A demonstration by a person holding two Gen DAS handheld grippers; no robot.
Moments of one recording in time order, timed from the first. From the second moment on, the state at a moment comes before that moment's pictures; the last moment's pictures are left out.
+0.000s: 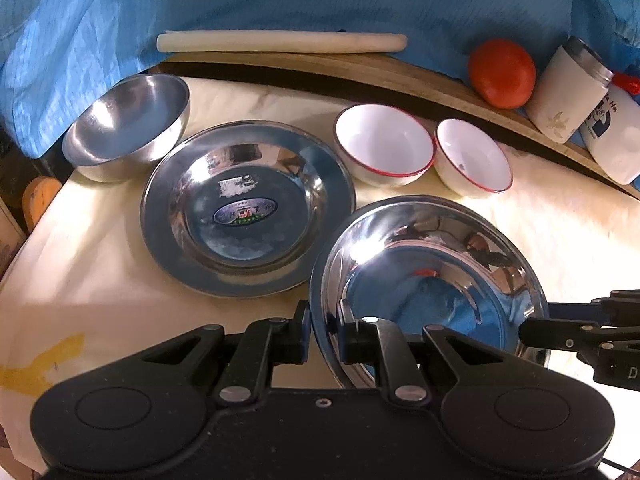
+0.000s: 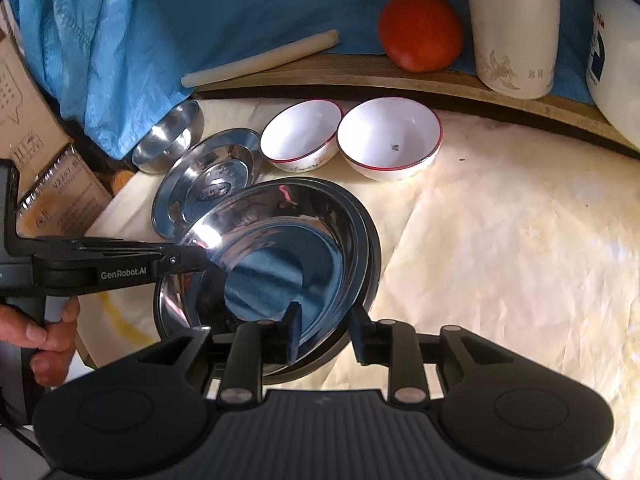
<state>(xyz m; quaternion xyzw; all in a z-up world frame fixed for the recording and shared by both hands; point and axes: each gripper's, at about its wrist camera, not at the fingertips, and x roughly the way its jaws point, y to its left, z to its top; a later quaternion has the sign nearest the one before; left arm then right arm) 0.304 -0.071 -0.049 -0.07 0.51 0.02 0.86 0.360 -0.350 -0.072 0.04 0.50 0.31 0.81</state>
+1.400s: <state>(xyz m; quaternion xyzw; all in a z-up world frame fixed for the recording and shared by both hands) 0.250 0.029 -0.022 -0.16 0.43 0.11 0.88 0.315 -0.294 -0.019 0.04 0.37 0.30 0.88</state>
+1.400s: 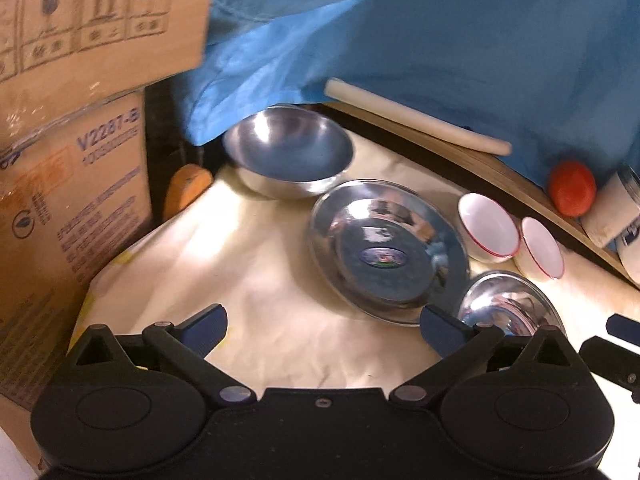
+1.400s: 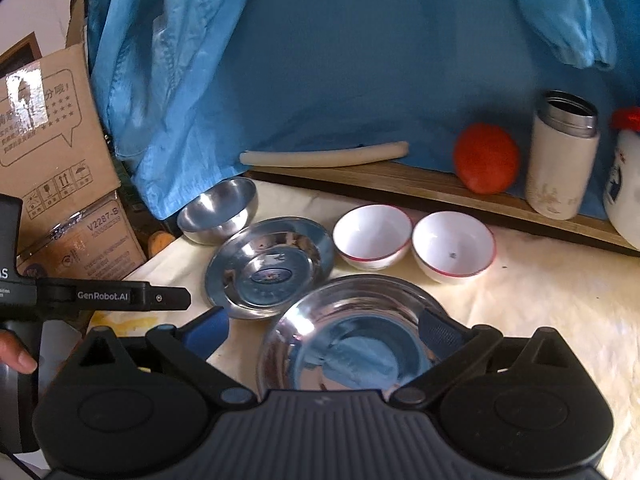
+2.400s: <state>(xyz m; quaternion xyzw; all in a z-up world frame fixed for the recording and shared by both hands) 0.281 0.058 -0.062 -0.27 0.47 0.10 0.84 0.439 -0.190 -0.038 -0.15 0.39 0.42 0.81</state>
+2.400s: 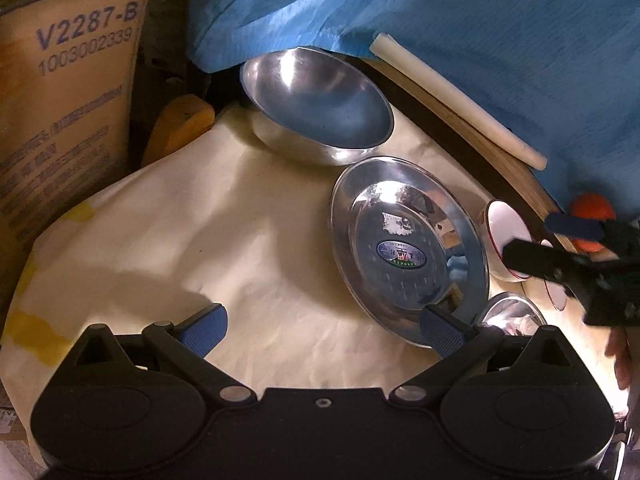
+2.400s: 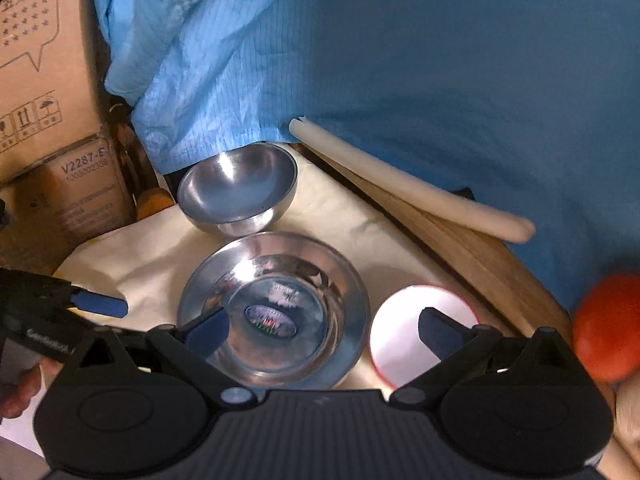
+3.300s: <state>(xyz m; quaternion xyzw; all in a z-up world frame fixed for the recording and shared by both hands) 0.299 0.049 -0.065 -0.27 0.48 0.09 0.83 0.487 -0.135 -0.079 -0.21 0.45 0.45 0.74</state>
